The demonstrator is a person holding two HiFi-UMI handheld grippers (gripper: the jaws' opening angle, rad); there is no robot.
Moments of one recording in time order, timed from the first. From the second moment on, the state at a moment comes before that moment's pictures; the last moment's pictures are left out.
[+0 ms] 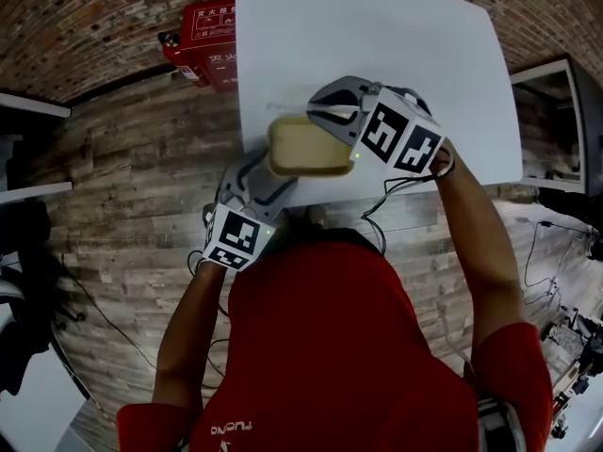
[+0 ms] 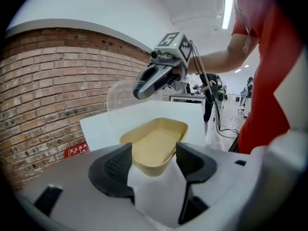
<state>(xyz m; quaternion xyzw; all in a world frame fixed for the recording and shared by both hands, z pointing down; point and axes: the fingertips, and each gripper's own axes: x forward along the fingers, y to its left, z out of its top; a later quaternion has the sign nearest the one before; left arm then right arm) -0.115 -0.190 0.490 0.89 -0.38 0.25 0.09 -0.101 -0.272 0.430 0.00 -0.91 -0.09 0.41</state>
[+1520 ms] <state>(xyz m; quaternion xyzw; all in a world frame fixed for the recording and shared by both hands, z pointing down) -0.106 -0.269 0.323 0.87 -0.48 0.03 0.03 -0.076 -0.291 0.319 0.19 -0.97 -0.08 0.09</state>
